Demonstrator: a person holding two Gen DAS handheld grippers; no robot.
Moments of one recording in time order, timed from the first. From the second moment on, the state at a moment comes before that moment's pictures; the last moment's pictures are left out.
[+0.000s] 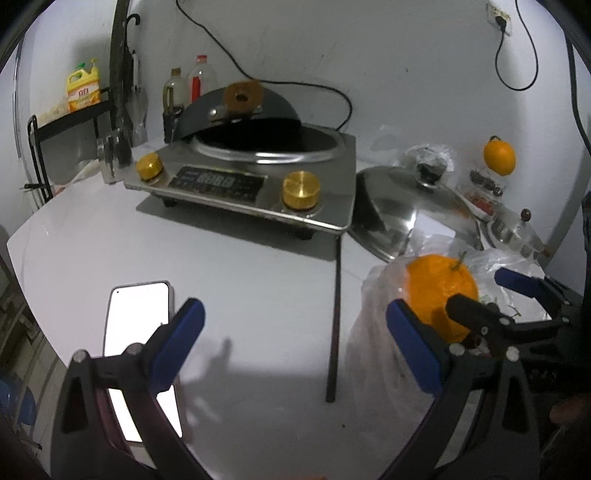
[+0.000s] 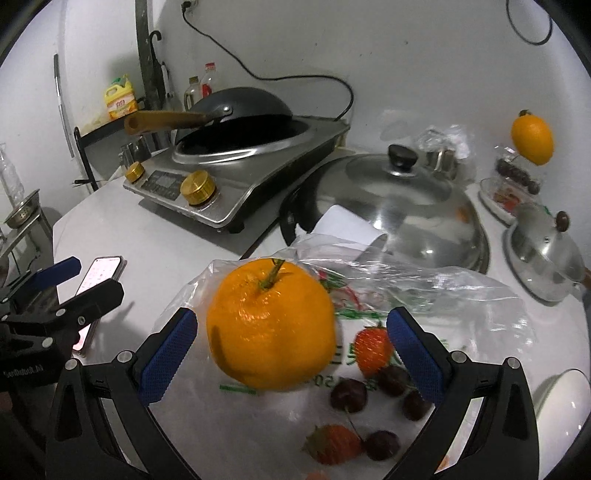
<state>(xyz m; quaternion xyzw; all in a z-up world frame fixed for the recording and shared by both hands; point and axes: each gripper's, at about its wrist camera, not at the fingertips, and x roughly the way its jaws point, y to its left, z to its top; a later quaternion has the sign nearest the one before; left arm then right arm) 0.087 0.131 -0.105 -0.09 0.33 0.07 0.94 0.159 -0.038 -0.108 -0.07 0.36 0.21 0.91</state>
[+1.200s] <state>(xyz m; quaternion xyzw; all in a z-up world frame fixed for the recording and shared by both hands) 0.089 0.127 -0.114 -0.10 0.34 0.06 0.93 0.171 -0.031 -0.123 -0.05 0.39 0.25 0.88</state>
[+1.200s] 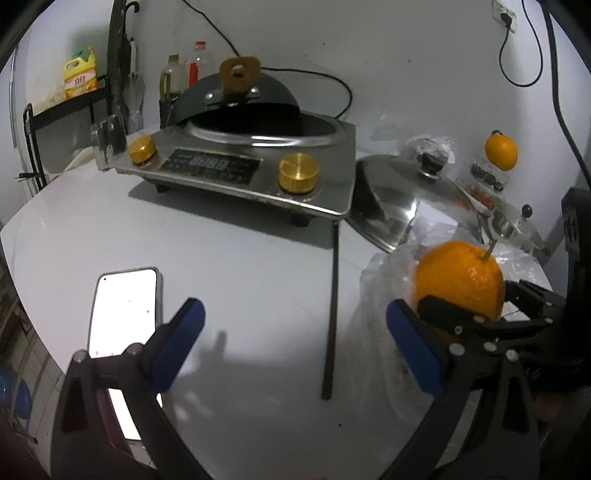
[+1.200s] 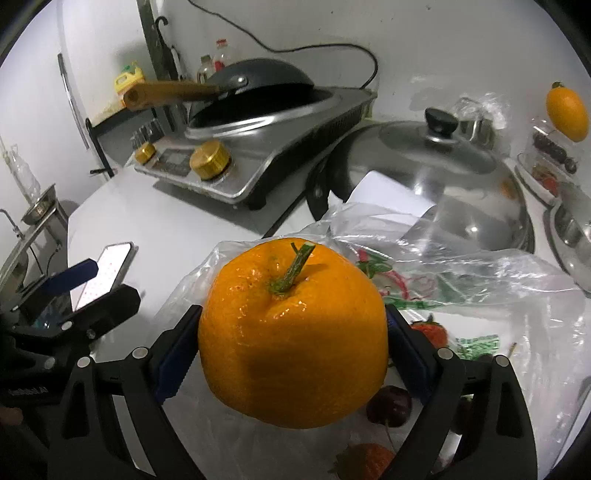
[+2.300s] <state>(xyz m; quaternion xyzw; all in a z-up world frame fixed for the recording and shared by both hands) 0.064 0.017 -0.075 -0.05 0.33 0.01 0.94 0.100 -0.195 -0.066 0.00 0.32 0.15 0.93</state>
